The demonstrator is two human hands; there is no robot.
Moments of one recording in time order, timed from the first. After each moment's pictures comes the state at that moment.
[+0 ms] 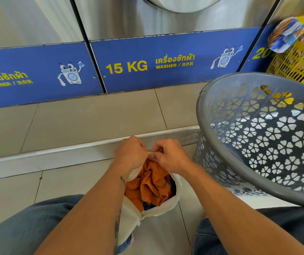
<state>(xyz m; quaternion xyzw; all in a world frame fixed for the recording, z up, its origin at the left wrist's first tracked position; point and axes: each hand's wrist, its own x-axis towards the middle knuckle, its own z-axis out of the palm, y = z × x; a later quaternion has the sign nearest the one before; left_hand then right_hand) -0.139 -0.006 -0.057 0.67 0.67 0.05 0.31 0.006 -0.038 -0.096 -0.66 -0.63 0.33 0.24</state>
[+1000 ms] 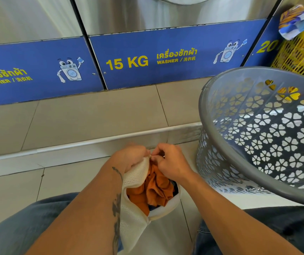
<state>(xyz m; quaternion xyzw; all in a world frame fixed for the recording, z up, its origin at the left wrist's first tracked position) -0.140 0.001 -0.072 0.51 0.68 0.01 0.52 -0.006 -0.059 -0.111 -0.66 -0.60 0.35 0.31</state>
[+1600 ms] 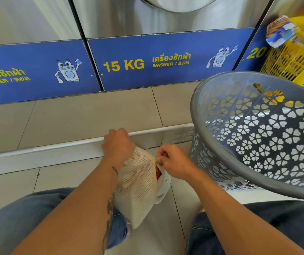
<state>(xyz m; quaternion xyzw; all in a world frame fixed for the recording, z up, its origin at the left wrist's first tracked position) -0.155 0.006 -0.076 0.65 0.72 0.10 0.21 0.021 -0.074 -0.095 -0.68 -0.58 0.39 0.21</state>
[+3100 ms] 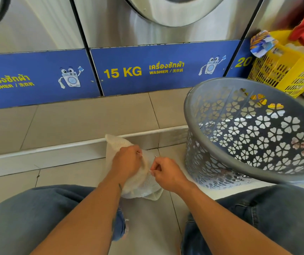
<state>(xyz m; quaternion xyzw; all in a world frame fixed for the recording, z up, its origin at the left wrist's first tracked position) -0.158 -0.045 -0.099 0.75 0.59 0.11 0.26 -0.004 -0.116 -0.111 -0.70 -0.58 0.35 0.20</state>
